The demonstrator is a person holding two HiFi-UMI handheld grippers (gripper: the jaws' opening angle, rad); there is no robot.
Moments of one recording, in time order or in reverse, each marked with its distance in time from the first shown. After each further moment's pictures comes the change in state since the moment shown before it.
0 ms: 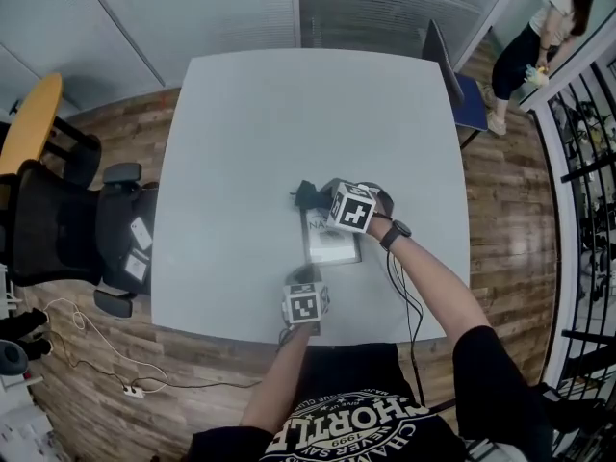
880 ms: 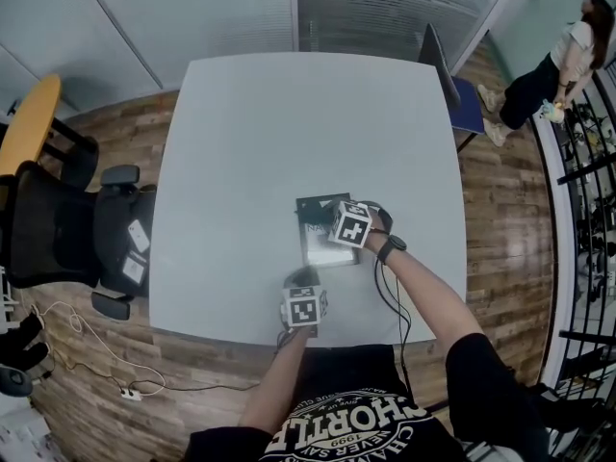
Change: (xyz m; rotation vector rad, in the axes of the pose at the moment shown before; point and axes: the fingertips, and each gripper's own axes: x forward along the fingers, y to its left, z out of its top) left arm -0.001 0.005 -0.001 0.036 -0.010 0.005; right arm 0.035 0.027 -0.043 0.026 0.084 0.004
